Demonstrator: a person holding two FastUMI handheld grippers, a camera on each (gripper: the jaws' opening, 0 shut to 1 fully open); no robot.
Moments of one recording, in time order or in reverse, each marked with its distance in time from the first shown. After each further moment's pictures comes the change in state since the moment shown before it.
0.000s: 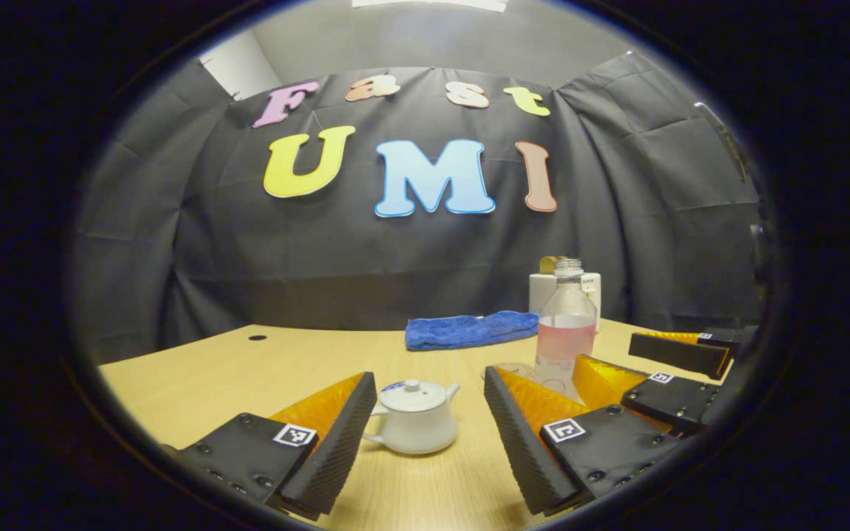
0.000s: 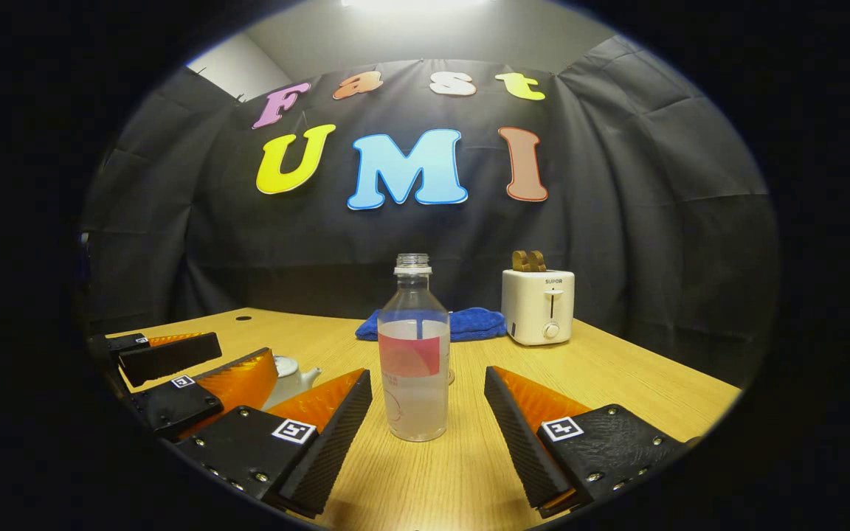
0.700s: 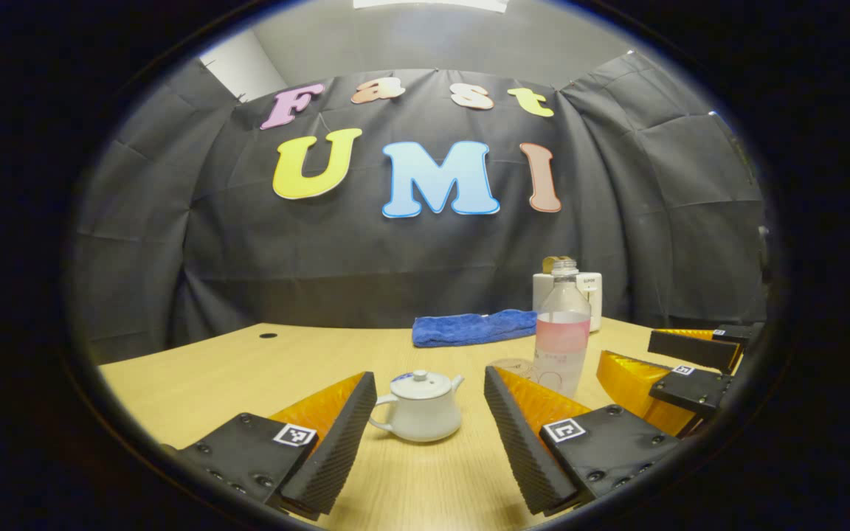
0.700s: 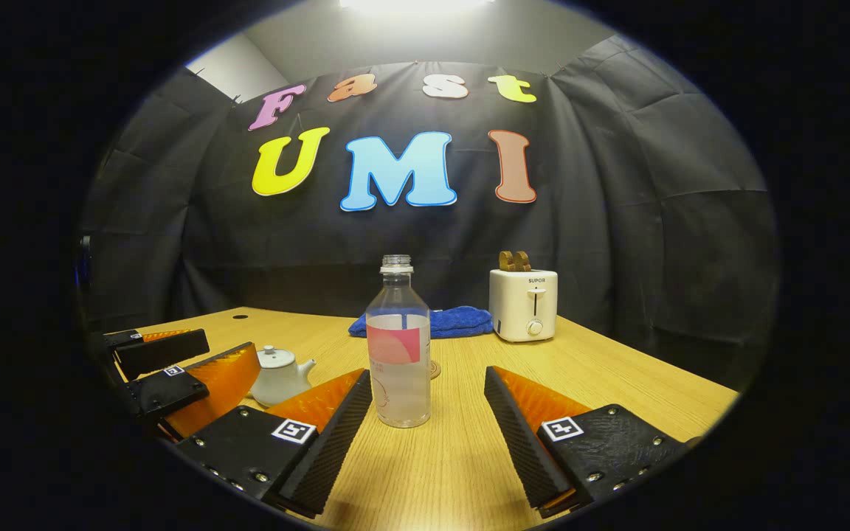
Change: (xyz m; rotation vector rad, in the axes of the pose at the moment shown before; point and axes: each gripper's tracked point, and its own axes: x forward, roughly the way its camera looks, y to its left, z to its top) left arm -0.031 0.003 -0.002 0.000 0.002 0.032; right arm -0.030 -0.016 -0.003 0.000 -0.001 -0.019
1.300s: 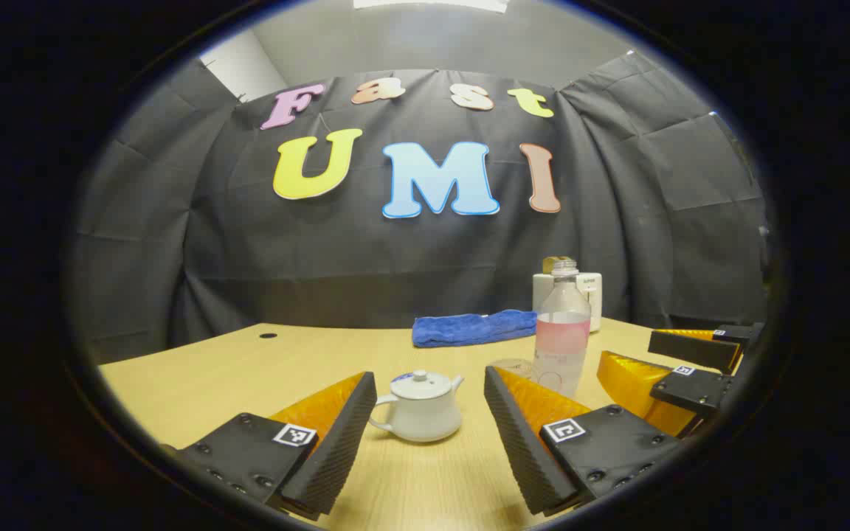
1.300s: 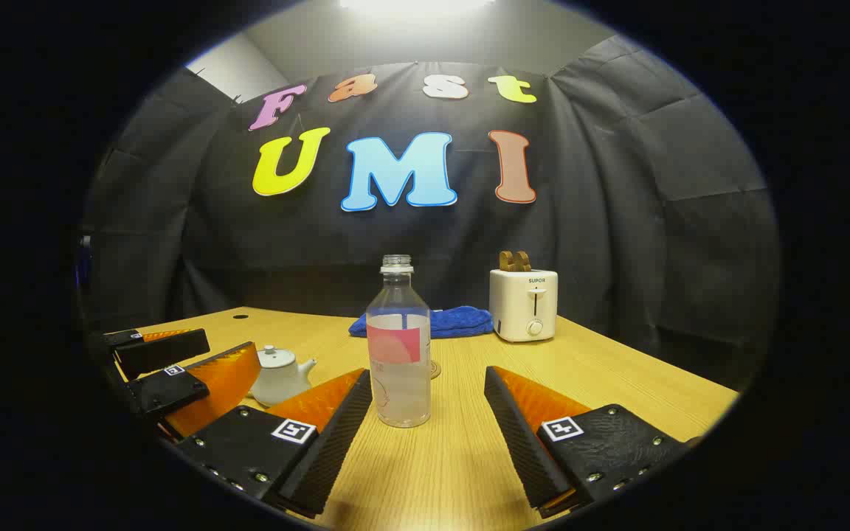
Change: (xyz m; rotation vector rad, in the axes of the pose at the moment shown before) left arm -0.001 0.000 0.001 -0.001 -0.002 -0.001; right arm -0.003 0.000 0.001 0.001 0.000 -0.003
